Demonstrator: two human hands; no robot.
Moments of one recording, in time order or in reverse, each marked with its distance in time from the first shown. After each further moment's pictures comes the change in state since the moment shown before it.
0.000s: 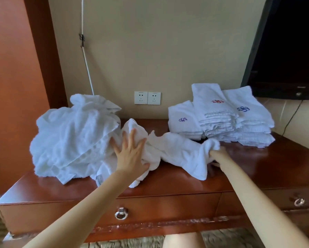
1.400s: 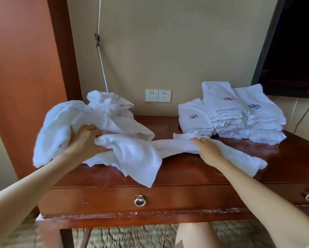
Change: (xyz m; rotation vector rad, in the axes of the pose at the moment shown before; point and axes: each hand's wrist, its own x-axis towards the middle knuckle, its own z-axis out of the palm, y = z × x) left_hand -0.021 -0.174 -0.052 -0.095 0.050 -0.080; right_hand -0.019 -0.001 0.053 -0.971 -0.016 -0.894
